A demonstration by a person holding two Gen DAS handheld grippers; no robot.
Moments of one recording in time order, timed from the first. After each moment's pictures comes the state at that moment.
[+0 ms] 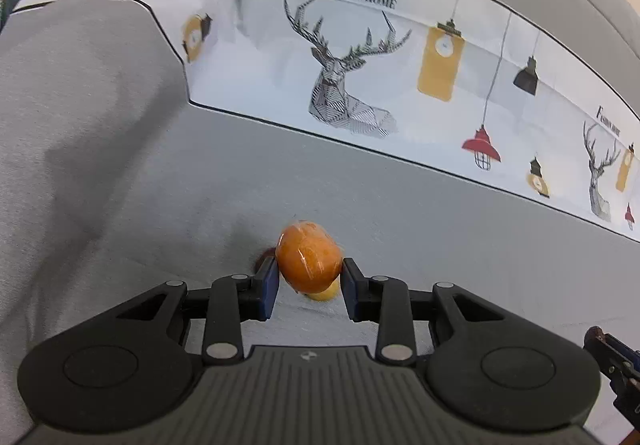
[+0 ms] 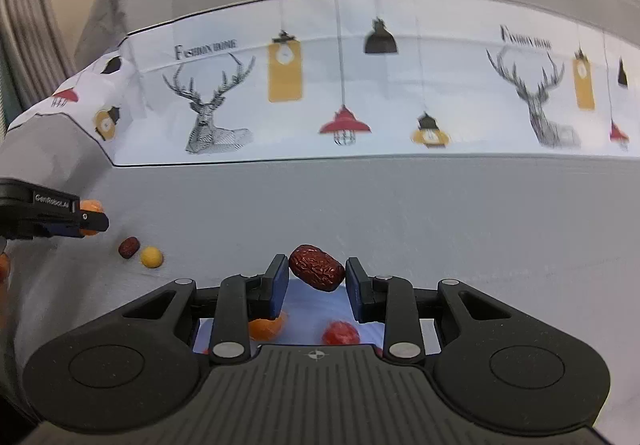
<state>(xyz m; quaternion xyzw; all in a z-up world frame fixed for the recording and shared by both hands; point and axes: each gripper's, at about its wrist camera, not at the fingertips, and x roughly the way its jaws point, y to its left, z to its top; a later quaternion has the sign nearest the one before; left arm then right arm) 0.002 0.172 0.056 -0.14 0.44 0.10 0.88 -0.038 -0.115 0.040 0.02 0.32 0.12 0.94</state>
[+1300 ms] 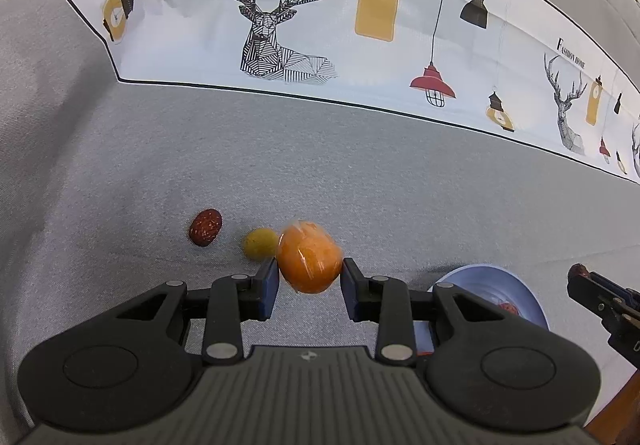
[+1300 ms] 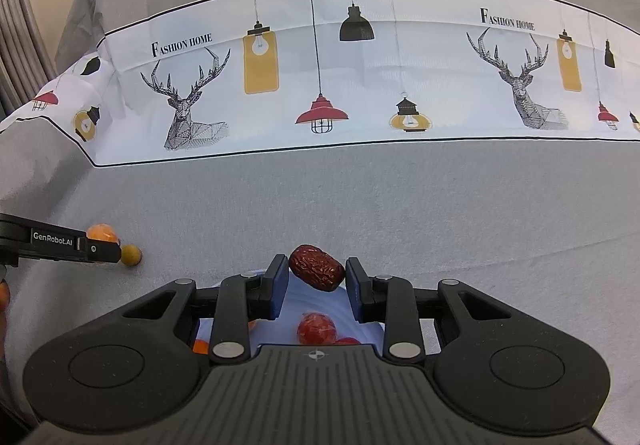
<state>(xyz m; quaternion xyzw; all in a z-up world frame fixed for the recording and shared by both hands) 0.010 0.137 0.036 -0.11 0.48 0.02 0.87 -0.031 -0.126 0.031 0.02 0.33 0.10 0.94</state>
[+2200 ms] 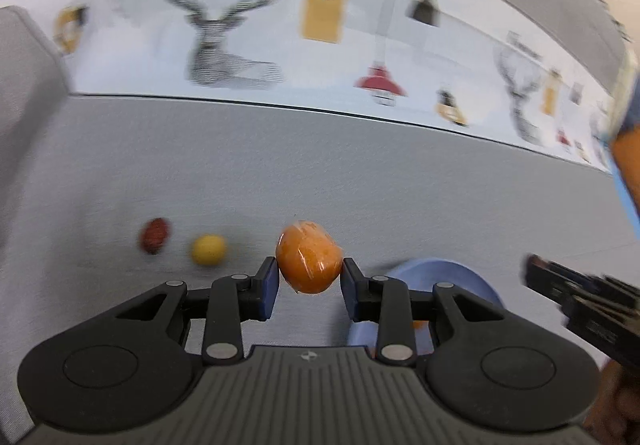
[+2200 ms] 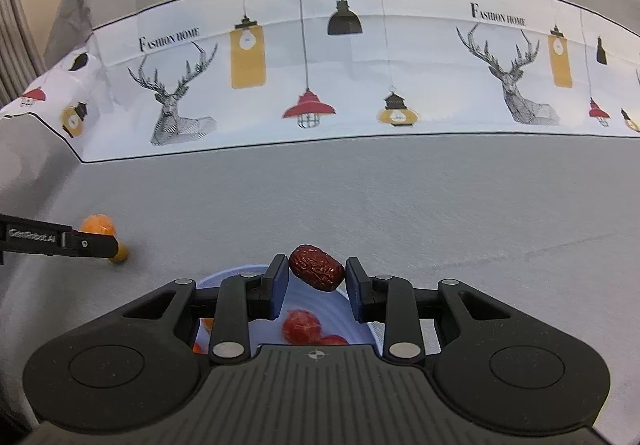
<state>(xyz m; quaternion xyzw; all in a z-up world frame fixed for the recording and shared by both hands) 0.006 0.119 0.042 -0.11 0.46 -0.06 0.88 -0.028 -0.131 0.026 0.02 0.34 0.08 0.94</state>
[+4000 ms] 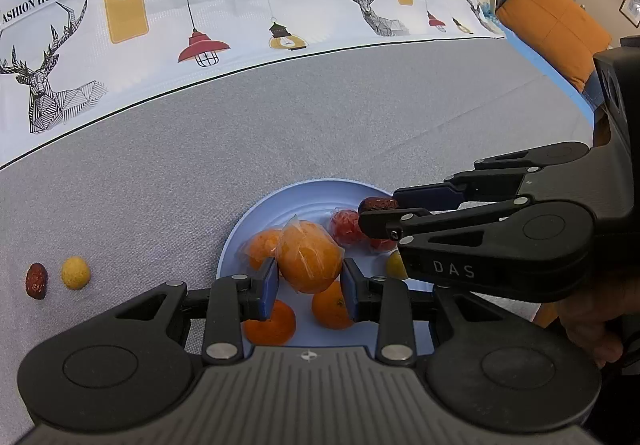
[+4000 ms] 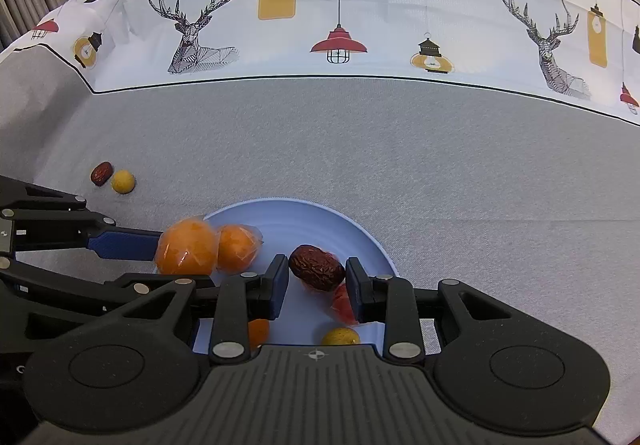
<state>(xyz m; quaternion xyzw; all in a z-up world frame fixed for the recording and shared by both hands) -0.020 0.030 0.026 0.04 0.46 -0.24 0.86 -0.024 -0.111 0.004 -0.02 0.41 0.12 0.90</state>
